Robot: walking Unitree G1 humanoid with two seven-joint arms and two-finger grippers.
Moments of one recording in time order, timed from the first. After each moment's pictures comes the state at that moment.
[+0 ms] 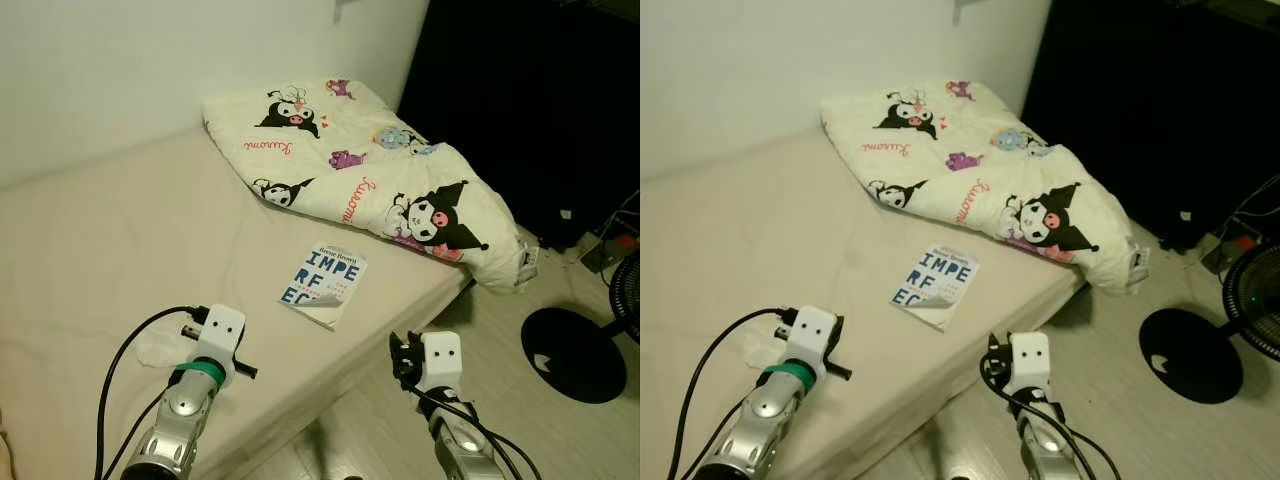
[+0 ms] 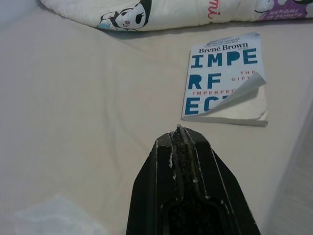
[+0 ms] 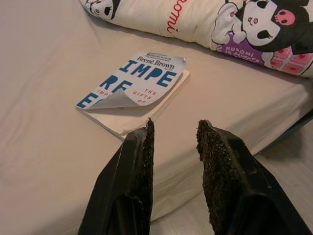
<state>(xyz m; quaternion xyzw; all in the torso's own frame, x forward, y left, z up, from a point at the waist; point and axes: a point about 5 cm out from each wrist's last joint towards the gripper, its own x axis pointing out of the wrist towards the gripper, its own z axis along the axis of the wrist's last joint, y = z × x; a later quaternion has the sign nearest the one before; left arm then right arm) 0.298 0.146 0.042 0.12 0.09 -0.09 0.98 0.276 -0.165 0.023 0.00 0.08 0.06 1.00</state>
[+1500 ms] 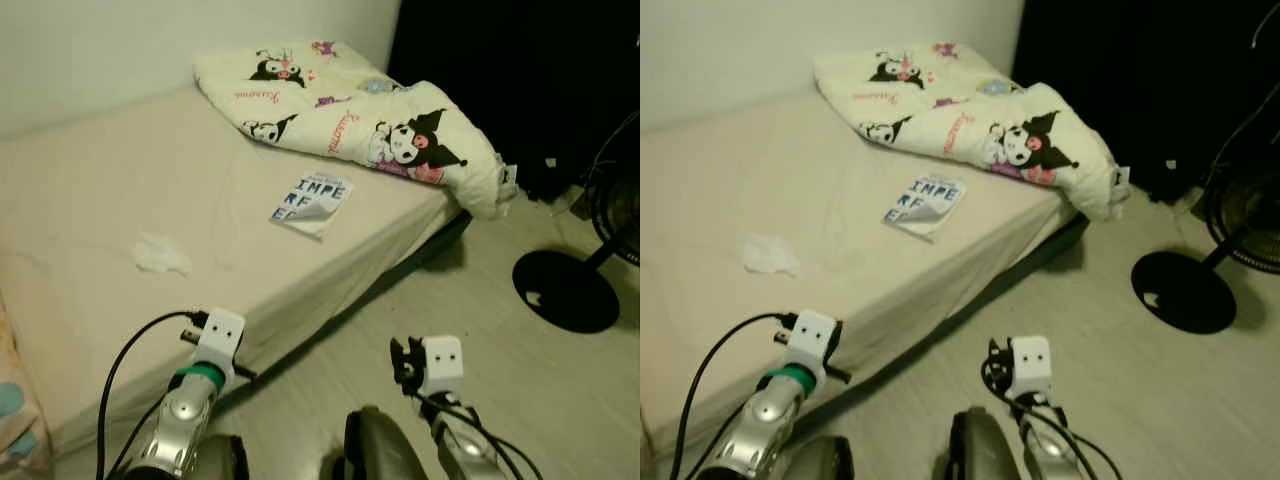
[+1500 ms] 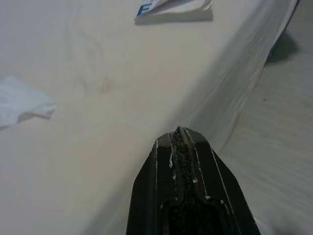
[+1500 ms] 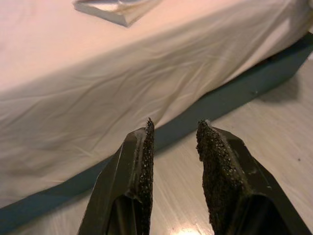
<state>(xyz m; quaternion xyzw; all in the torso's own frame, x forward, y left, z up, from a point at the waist) 0.296 0.150 0.037 0.12 0.10 -0.08 0.98 0.271 -0.166 0.017 0.01 0.09 0.05 0.99</state>
